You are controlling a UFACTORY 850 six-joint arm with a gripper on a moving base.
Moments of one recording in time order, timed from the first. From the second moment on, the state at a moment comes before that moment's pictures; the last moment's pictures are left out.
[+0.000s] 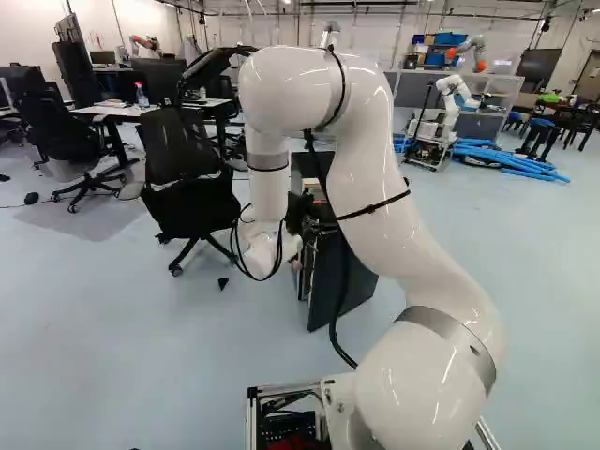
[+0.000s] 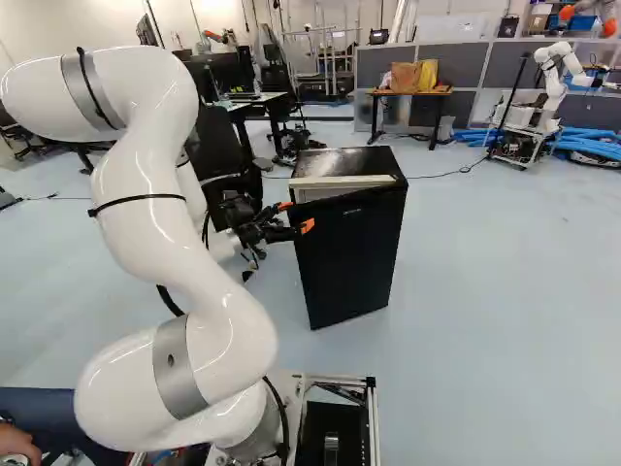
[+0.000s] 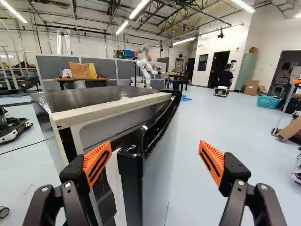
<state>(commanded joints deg) 30.4 -40.9 -39.1 82.0 90.0 0.0</state>
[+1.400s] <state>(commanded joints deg) 28.0 -40.9 -39.2 102.5 88.1 0.0</state>
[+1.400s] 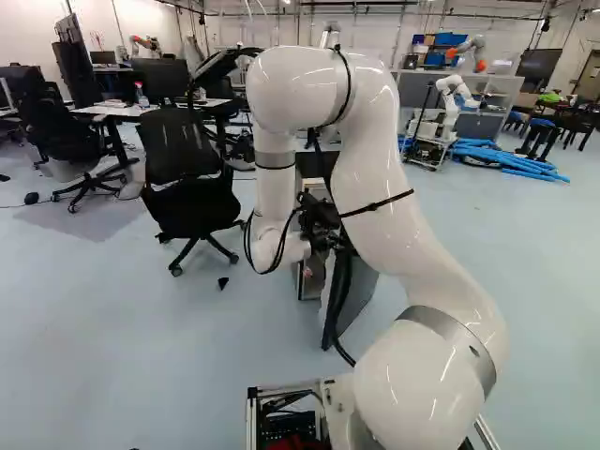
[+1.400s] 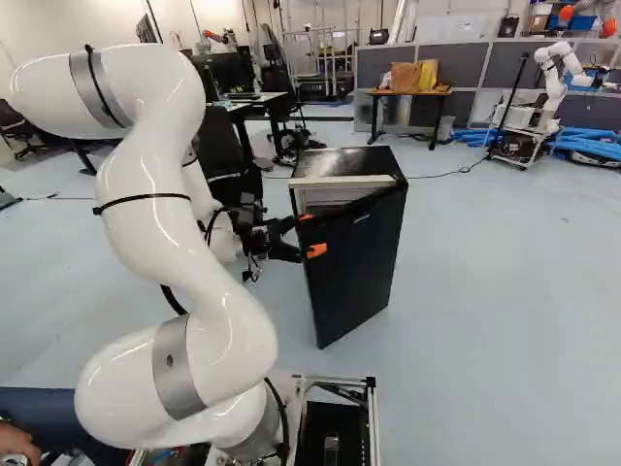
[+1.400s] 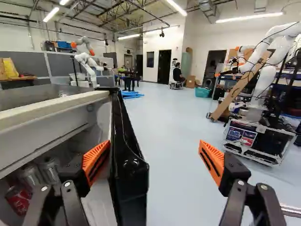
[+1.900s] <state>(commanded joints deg) 26.9 -41.0 -39.6 112.0 87.3 0.0</state>
